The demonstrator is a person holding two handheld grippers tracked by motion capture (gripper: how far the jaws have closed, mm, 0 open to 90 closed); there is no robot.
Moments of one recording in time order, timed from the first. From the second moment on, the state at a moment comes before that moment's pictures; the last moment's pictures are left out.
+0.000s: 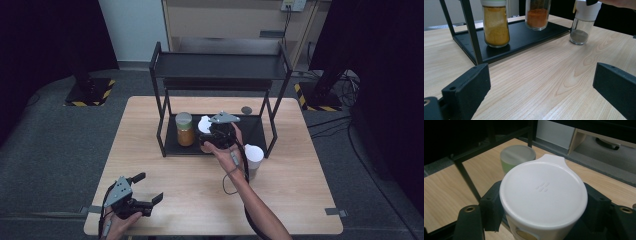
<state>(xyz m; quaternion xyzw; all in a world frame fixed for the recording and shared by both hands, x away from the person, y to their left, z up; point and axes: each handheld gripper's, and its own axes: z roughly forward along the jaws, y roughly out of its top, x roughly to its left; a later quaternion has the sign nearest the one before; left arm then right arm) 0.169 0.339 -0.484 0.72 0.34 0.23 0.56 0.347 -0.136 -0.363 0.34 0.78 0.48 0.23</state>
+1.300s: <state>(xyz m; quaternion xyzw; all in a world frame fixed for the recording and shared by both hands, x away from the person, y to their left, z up) 0.169 0.338 -0.484 0.73 0.34 0.23 0.55 0.391 -0.121 -0.396 0.39 0.76 0.46 0.23</state>
